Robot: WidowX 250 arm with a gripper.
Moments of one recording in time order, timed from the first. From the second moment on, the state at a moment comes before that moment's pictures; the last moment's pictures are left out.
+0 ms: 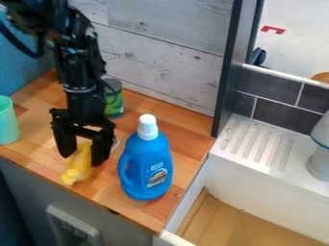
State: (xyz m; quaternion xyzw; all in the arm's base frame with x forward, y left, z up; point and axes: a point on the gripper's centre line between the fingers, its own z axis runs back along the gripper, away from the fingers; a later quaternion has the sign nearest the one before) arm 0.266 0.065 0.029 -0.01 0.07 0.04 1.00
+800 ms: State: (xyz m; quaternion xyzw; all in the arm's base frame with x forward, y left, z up) arm 0.264 0.073 0.064 0.00 0.02 0.06 1.00
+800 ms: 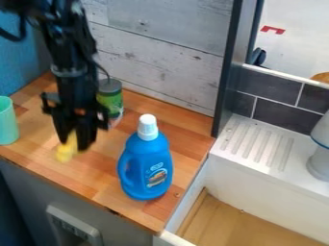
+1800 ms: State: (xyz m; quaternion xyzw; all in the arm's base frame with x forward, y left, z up) arm 0.324 0.203 0.101 0.02 -0.07 0.21 0.97
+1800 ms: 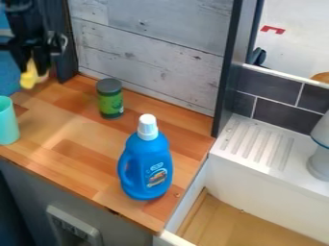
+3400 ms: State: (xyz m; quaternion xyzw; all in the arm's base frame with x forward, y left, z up) arm 0.358 0.210 0.095 0.03 -0.13 0.27 0.95
